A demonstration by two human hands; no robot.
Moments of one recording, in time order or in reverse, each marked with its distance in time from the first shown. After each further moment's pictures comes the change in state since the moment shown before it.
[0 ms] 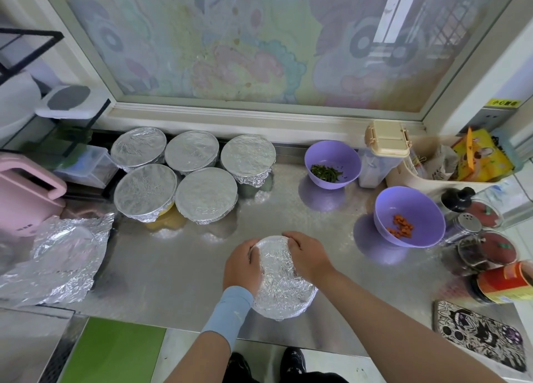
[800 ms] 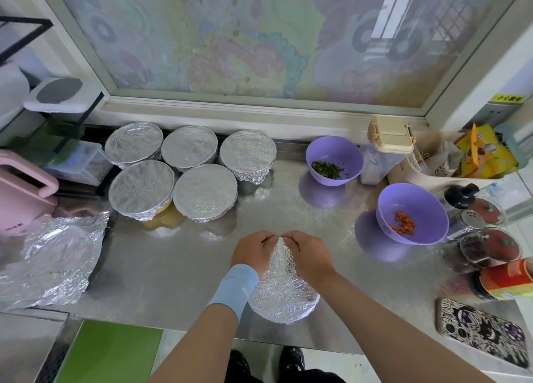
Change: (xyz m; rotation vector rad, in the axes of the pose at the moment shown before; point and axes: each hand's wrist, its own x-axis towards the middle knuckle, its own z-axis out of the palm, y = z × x) left_hand 0.037 0.012 0.006 0.159 -0.227 0.076; right_hand 0.003 0.005 0.010 -0.155 0.100 -0.116
